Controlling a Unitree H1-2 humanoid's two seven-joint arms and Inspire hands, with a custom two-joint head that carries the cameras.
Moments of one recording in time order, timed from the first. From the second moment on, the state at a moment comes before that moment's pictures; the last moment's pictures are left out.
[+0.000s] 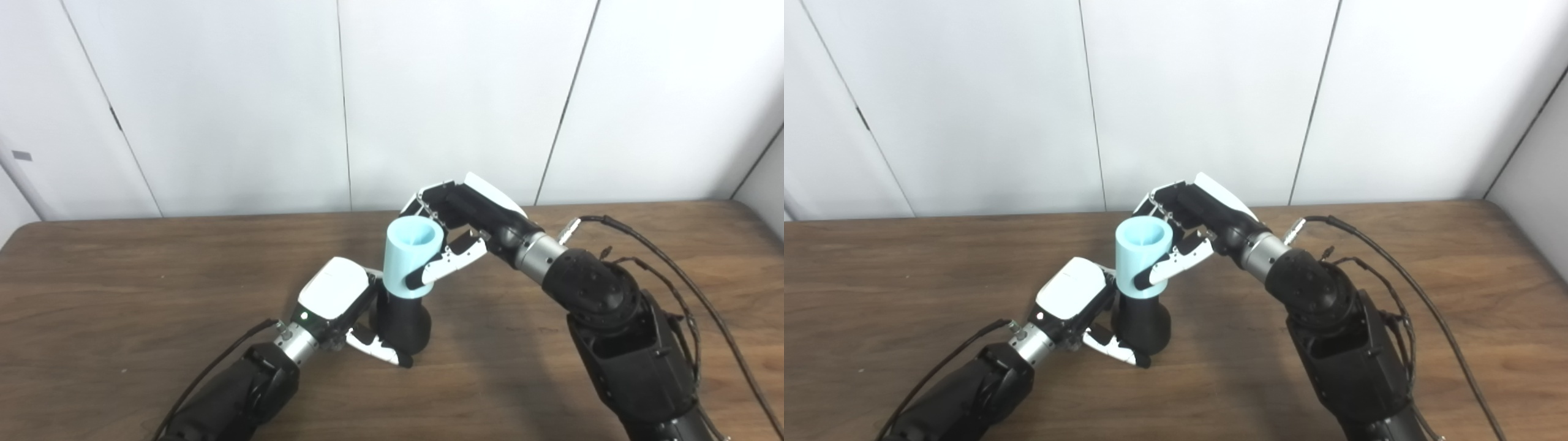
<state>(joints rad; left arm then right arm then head) -0.58 0.28 -0.71 0.57 0.85 -0.35 0.38 -0.53 -0.25 0.16 -0.27 -0.31 0.47 0.48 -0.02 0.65</state>
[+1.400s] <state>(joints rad) -0.56 0.29 -0.71 0.52 0.85 -0.32 0.37 -0.53 -0.30 0.21 -0.27 -0.27 0.43 0.47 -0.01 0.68</state>
